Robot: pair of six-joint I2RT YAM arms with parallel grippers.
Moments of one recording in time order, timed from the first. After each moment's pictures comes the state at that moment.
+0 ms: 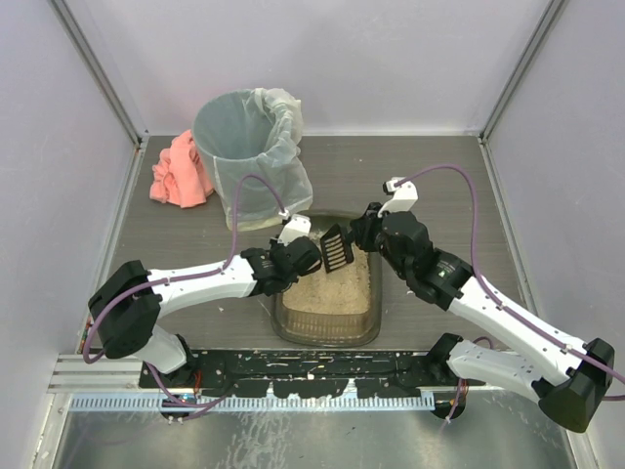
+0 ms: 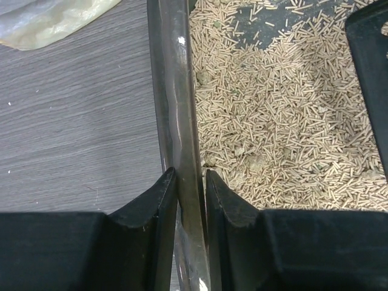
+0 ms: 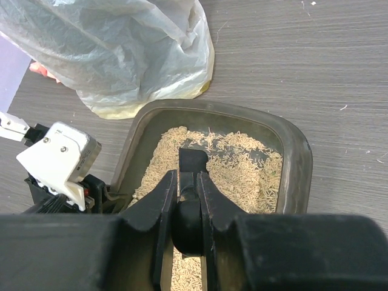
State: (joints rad) left arm -1.02 1.52 0.97 -0.45 -0.64 -0.57; right arm 0.79 0.95 0.86 -0.26 0.40 0.51
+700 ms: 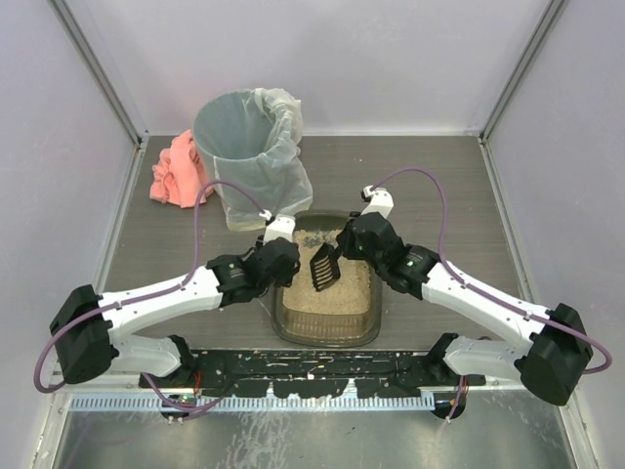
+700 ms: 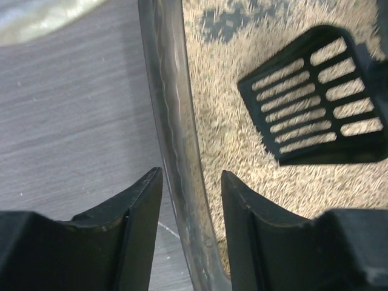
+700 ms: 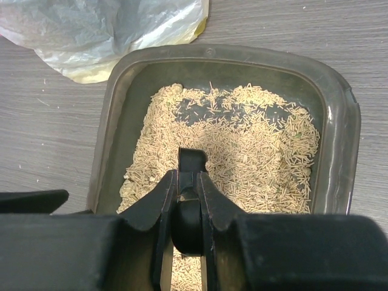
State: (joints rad) left arm -1.02 1.29 0.91 -0.45 -0.53 -0.57; right arm 0.81 1.14 0.83 -0.24 0.37 0.66
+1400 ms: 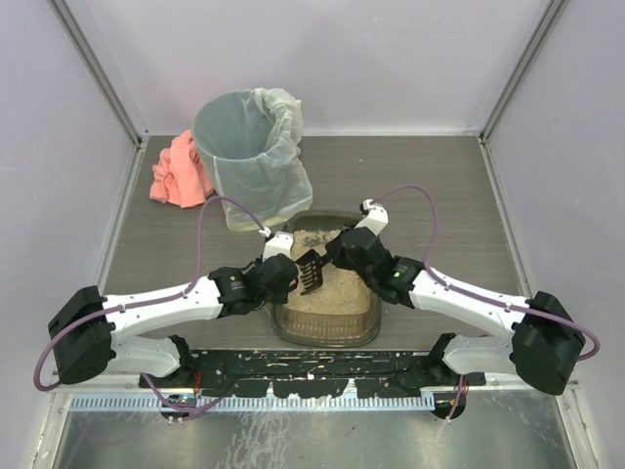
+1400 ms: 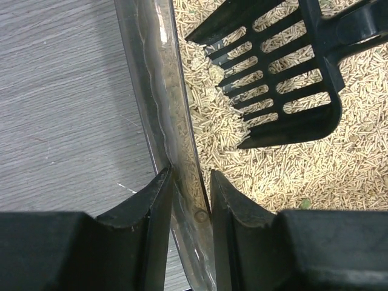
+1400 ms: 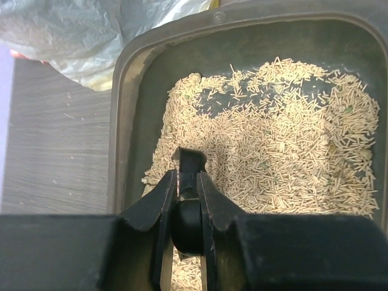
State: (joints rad) left arm -1.07 1.26 0.76 -0.42 -0.44 -0.67; right arm 0.89 1.21 0.74 -0.09 0.42 0.85
